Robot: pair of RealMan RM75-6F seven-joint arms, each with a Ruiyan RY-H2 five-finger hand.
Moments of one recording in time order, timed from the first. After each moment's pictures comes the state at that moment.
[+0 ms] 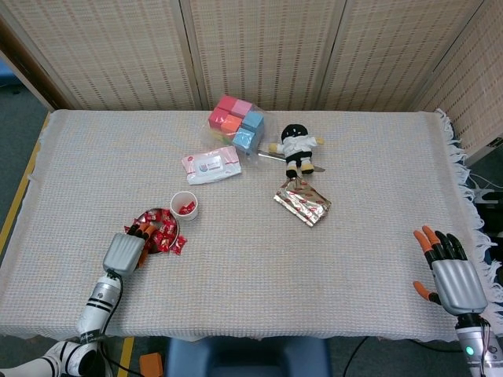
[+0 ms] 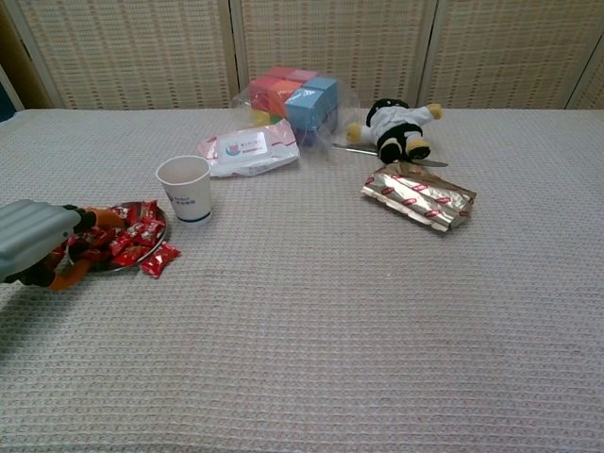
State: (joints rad) left arm -0.47 -1.72 -0.06 -0.99 1.39 1.15 0.28; right arm 0.09 -1.09 0.02 -1.71 -1.44 1.37 -0.22
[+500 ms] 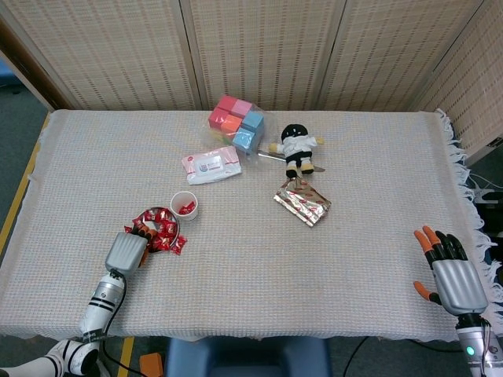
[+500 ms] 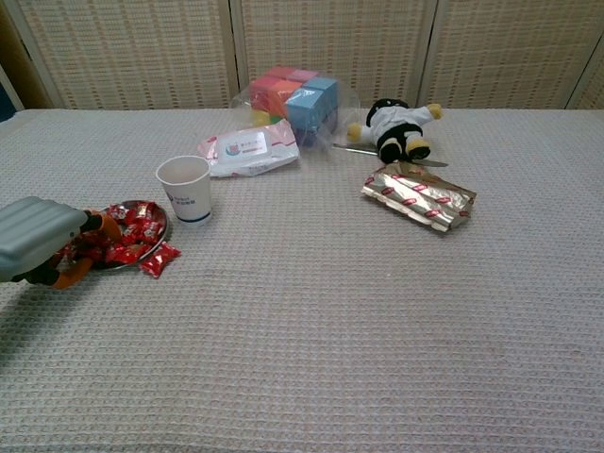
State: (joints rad) left arm -0.47 -1.74 -0.06 -0.98 1.40 1.16 0.32; right arm 0.09 -1.09 0.01 -1.71 -1.44 1.37 -0.22
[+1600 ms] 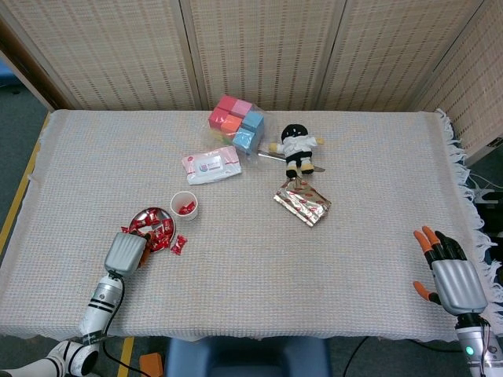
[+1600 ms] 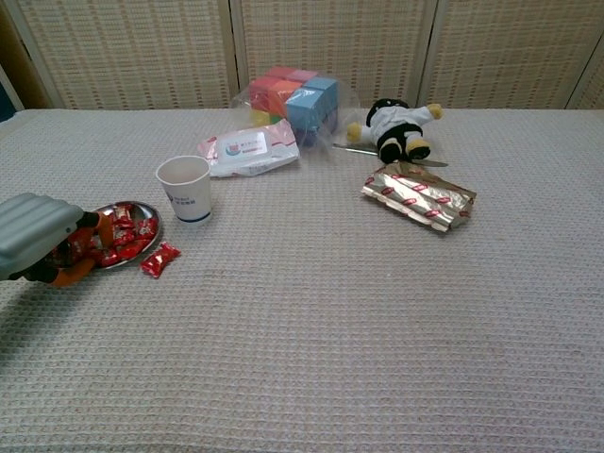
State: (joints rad) left arm -0.46 -1.76 -0.06 -0.93 1.44 1.21 0.25; right arm 0.10 -1.09 0.02 -1.71 -1.44 1.37 -0.22
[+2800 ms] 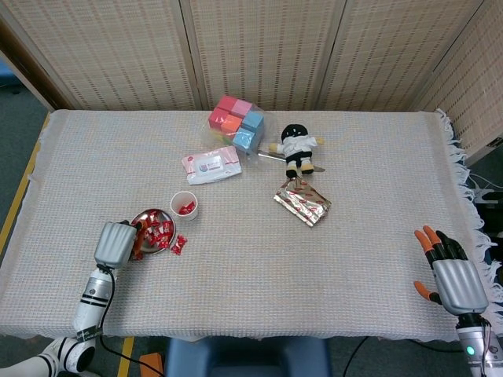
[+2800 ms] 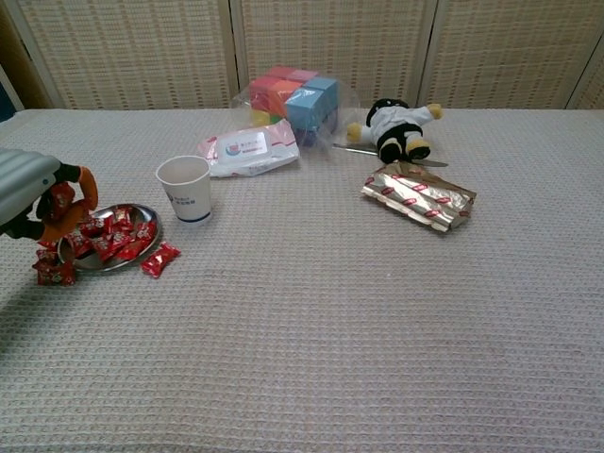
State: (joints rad) left arm -0.47 -1.69 -0.13 -1.05 1.45 1.30 0.22; right arm 0.09 -1.09 0.02 -1.71 -1.44 1.37 -0.22
